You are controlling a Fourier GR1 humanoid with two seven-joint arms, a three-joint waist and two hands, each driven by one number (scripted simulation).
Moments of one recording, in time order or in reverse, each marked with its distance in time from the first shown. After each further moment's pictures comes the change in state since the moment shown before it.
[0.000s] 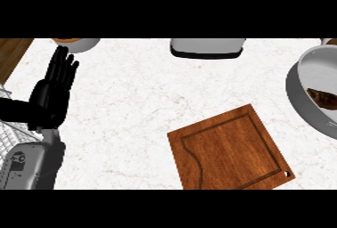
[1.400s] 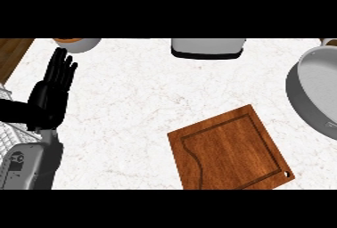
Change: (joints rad) left arm 0.007 0.016 0.003 0.024 0.016 -0.009 -0.024; right arm 0.159 0.171 0.302 -0.388 0.374 -0.375 0.167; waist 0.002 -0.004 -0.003
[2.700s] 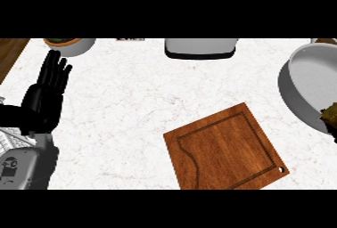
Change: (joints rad) left arm 0.032 0.021 -0.007 -0.042 0.012 0.033 0.022; right arm 0.460 0.366 0.148 -1.438 0.023 0.255 0.613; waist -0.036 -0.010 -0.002
